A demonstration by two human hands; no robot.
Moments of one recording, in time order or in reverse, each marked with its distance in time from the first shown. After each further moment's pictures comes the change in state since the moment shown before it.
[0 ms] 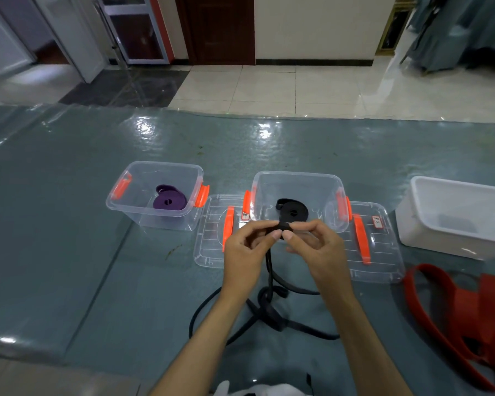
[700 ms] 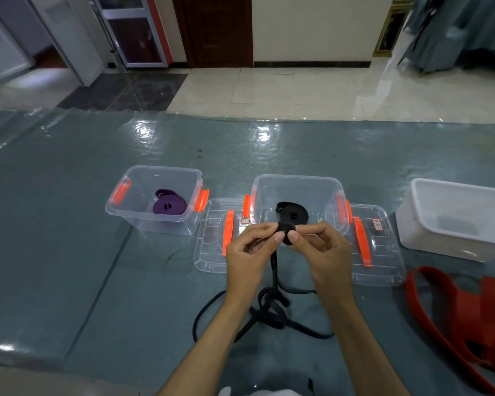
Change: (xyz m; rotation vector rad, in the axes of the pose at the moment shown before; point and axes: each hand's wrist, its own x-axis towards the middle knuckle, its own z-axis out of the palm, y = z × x) left_hand 0.002 -0.007 0.004 -0.078 0.076 -0.006; right_hand 0.002 -0.002 0.005 0.020 0.098 -0.104
